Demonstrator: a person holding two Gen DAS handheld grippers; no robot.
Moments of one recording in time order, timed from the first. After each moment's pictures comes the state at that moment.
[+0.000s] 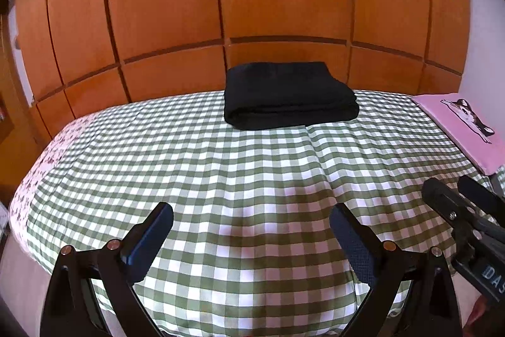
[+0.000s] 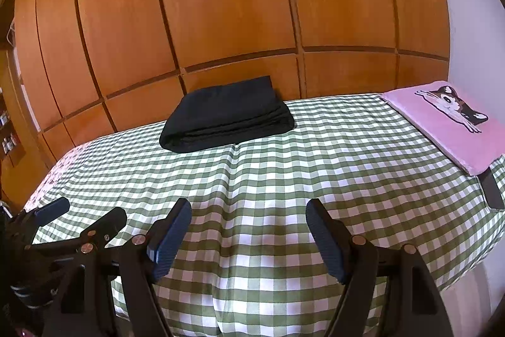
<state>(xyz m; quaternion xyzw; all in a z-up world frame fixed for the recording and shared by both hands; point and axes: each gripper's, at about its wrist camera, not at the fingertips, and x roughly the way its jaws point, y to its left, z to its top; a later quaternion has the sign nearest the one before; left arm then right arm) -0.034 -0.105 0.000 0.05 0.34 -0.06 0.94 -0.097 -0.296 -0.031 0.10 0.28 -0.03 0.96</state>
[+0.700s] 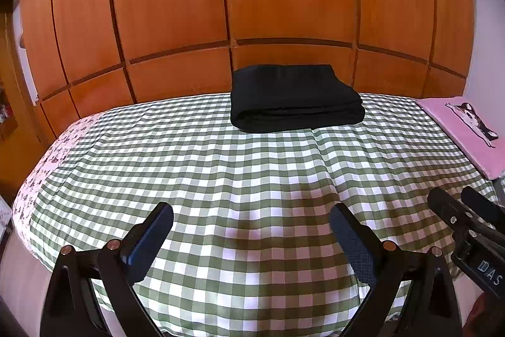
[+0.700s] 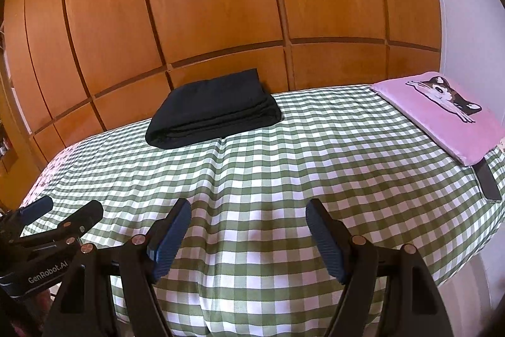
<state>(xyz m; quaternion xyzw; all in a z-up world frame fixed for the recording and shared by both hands) -0.033 -0.102 0.004 0.05 0.33 -0.05 0.94 -0.095 -0.308 -0.039 0.11 0.29 -0.05 0.95</state>
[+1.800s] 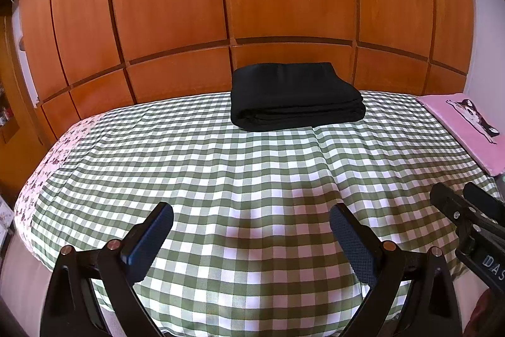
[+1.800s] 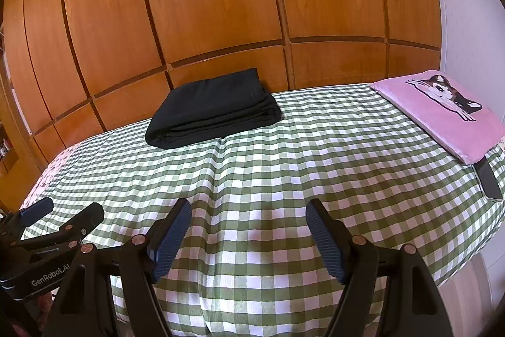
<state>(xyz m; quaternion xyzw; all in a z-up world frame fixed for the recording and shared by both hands) -0.031 -0.098 0.000 0.06 0.33 -0.05 0.94 -0.094 -0.308 -0.040 0.11 0.29 -0.05 0.95</state>
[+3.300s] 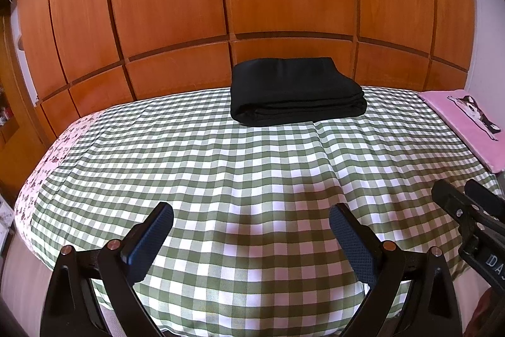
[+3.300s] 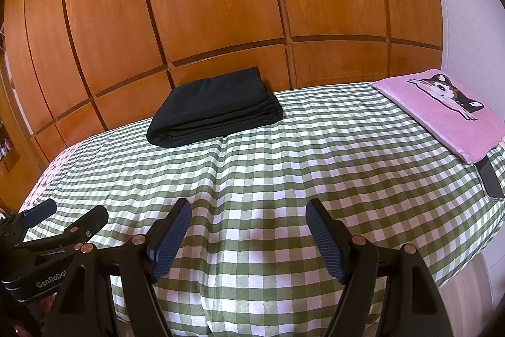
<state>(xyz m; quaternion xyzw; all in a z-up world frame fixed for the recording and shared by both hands) -0.028 -0.095 -0.004 0.06 0.34 -0.06 0.94 -0.093 -0.309 -0.041 0.11 0.29 -0.04 0.95</state>
